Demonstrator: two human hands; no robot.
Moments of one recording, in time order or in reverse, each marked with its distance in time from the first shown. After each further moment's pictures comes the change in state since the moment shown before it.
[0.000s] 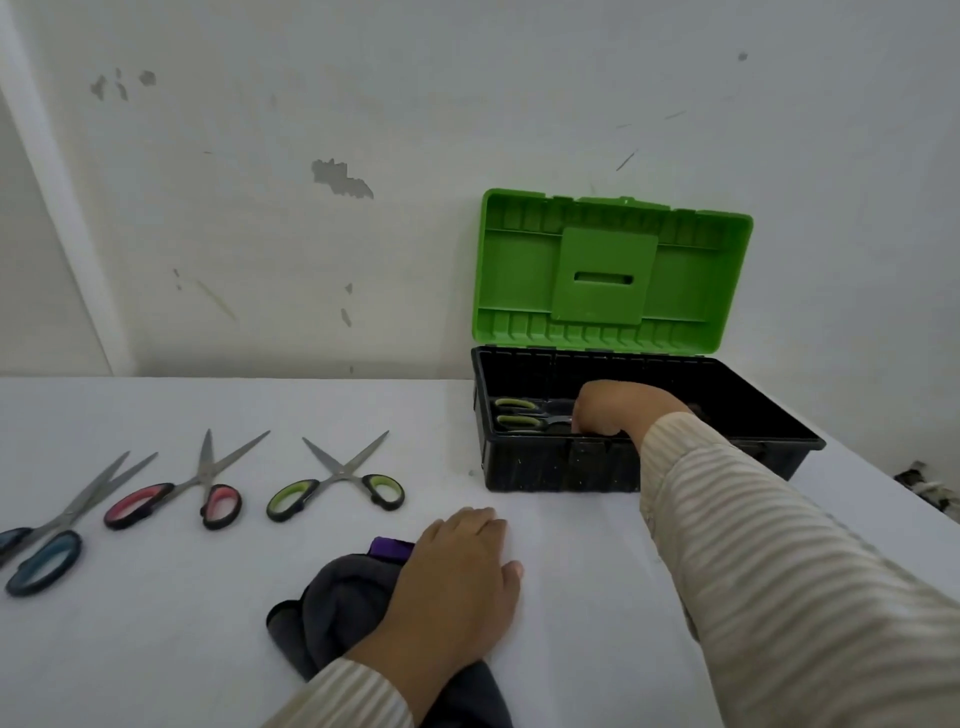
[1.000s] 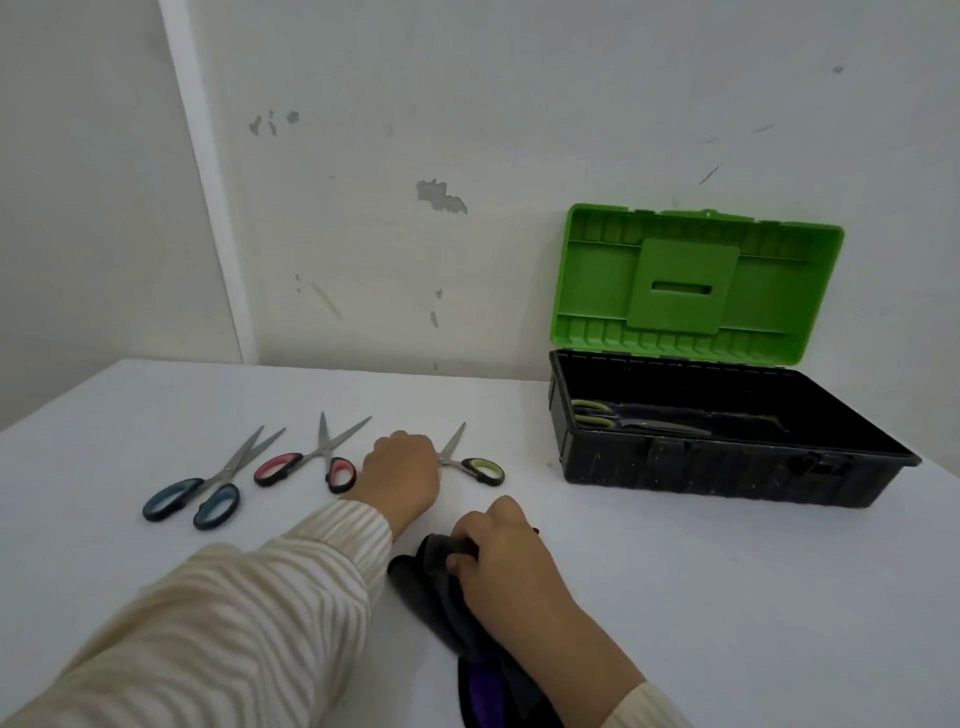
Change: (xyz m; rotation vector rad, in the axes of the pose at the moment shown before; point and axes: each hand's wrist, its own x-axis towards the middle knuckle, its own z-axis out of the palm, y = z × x) left_hand 0.027 -0.128 -0.051 0.180 -0.017 -0.476; right_hand -0.175 -0.194 0.092 0.560 0.306 -0.355
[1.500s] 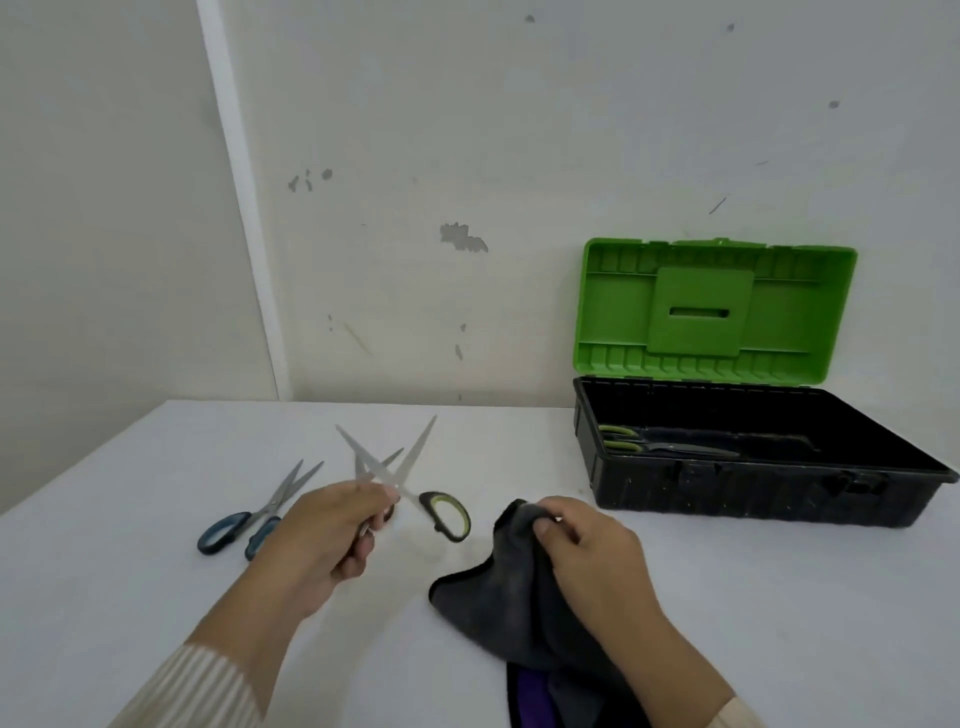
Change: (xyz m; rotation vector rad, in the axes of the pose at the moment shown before) left_hand -0.091 -0.075 -0.064 -1.380 -0.122 -0.314; right_hand -0.004 0.017 -0.030 0.394 0.354 0.025
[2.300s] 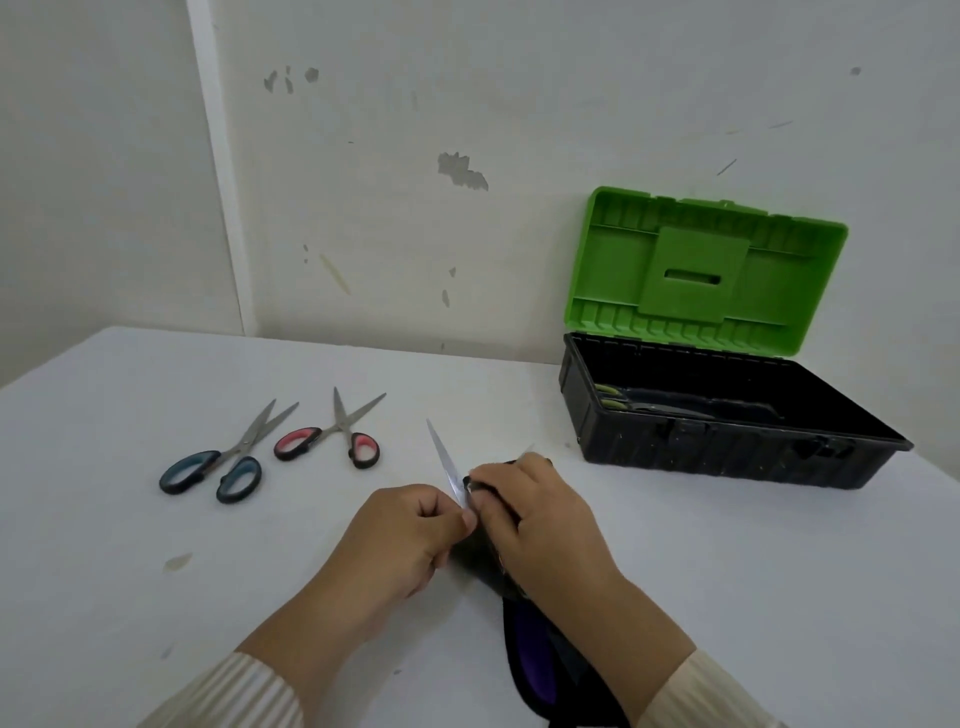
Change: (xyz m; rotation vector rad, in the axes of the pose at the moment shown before) left_hand -0.032 -0.034 0.038 0.187 -0.209 0.126; right_hand -0.012 -0.013 0.036 -0.312 -0.015 -0.384
